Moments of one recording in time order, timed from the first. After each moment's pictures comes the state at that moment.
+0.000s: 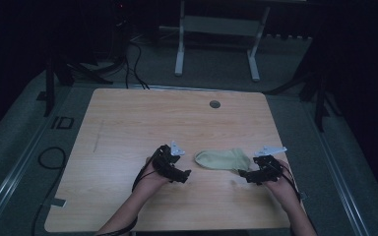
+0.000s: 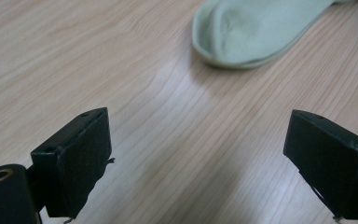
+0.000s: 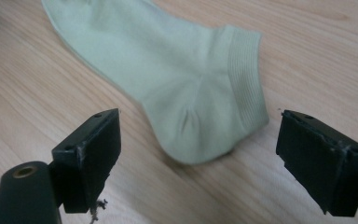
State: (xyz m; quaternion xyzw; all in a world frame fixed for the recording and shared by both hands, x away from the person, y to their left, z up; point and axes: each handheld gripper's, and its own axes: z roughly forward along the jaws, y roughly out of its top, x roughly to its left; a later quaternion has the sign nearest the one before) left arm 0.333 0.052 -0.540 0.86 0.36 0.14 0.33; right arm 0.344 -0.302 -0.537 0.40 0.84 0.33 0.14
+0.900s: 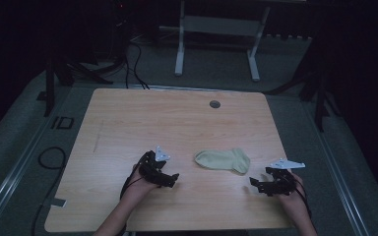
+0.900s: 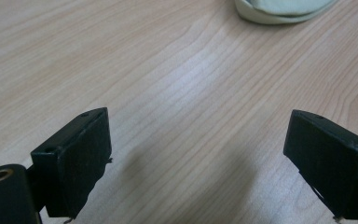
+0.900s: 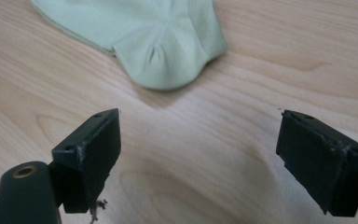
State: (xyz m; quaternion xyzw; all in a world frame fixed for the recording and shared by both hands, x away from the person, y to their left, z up) left arm 0.319 0.087 -0.557 0.84 0.39 0.15 0.34; right arm 0.309 -0.343 -0.556 0.44 0.81 0.36 0.16
